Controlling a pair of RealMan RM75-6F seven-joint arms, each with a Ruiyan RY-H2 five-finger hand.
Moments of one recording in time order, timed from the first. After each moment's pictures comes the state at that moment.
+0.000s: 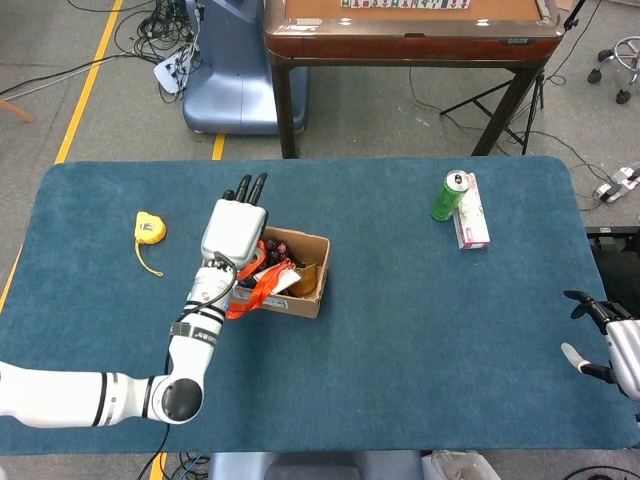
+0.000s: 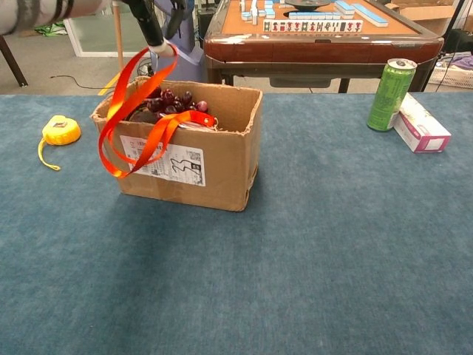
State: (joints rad) left arm -1.17 -1.41 -0.38 -1.82 0.42 1.32 1.05; right arm 0.06 -0.88 0.04 -1.73 -1.54 1.47 0.13
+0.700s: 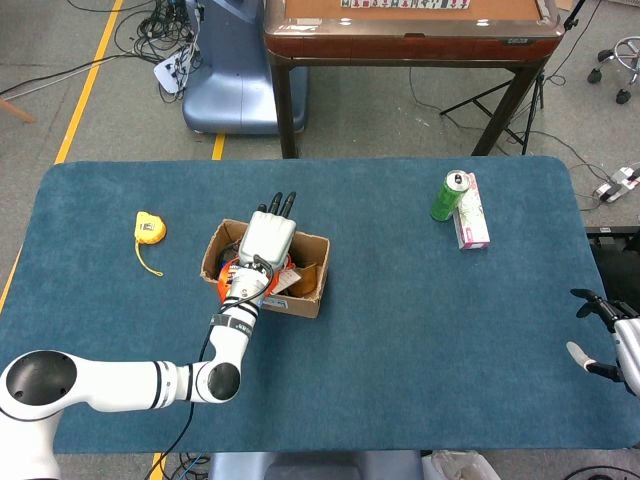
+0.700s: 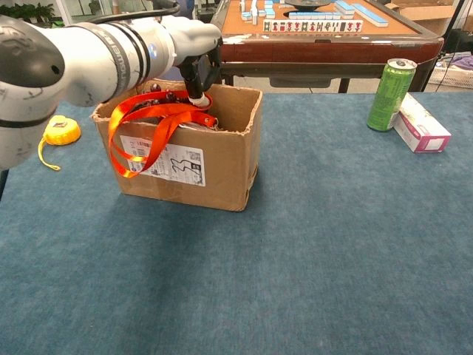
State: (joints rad) left arm -1.25 -1.62 -0.33 -1.51 0.41 1.18 1.00; right arm 0.06 -0.87 0.04 -1.72 -1.53 1.46 0.17
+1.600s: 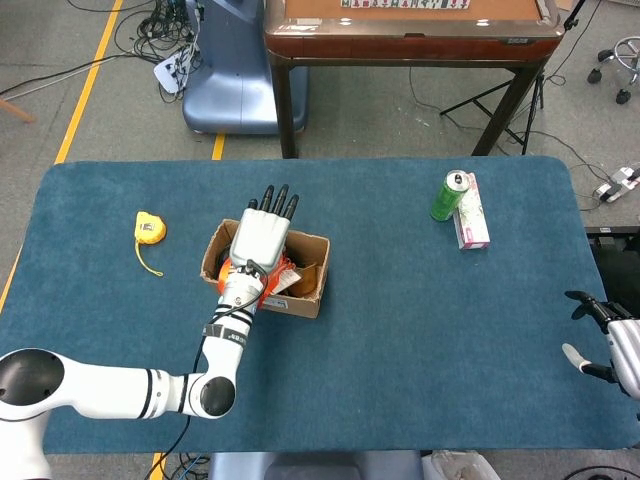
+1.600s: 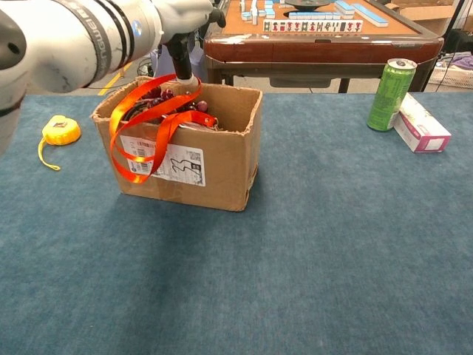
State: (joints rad) left arm -1.25 -1.58 -0.33 -1.66 0.43 1.34 1.10; right arm 0.06 -0.88 0.04 -1.73 -1.53 1.45 0.15
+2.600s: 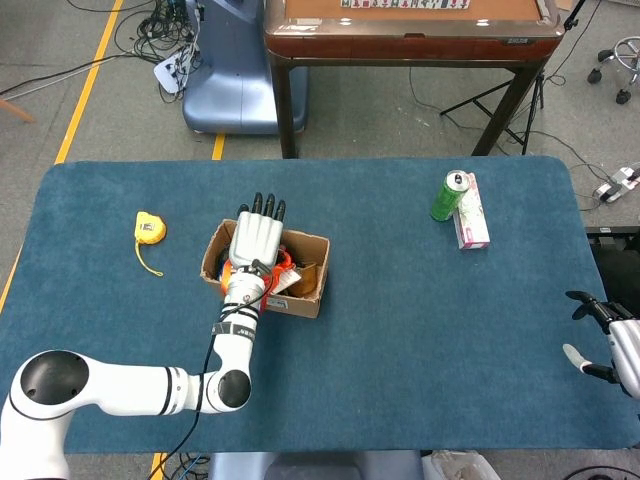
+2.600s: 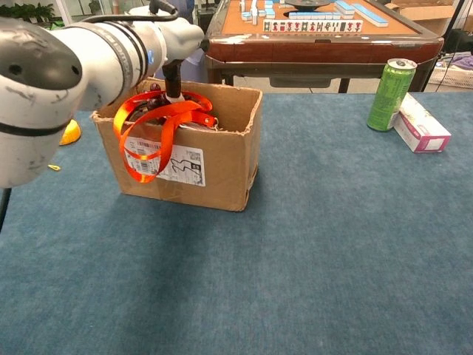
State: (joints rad) left arm -1.28 -1.66 -0.35 -1.56 0.29 1.38 1.32; right arm 0.06 -0.88 0.03 -1.72 -1.53 1.45 0.16
